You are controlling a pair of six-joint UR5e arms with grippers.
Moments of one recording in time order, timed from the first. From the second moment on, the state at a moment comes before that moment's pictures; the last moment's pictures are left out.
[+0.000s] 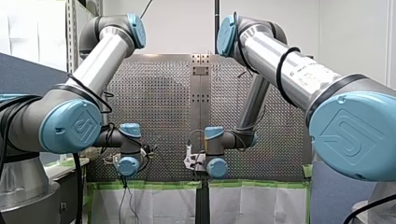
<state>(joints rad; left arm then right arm) -0.18 -2.31 -2.29 -1.64 -1.75 -1.86 2.35 -0.63 1.65 -0.94 1.78 1.64</state>
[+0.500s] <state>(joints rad) -0.04 -2.44 -2.26 -1.64 -1.65 -1.86 2.35 -0.63 1.59 -0.92 1.78 1.64</state>
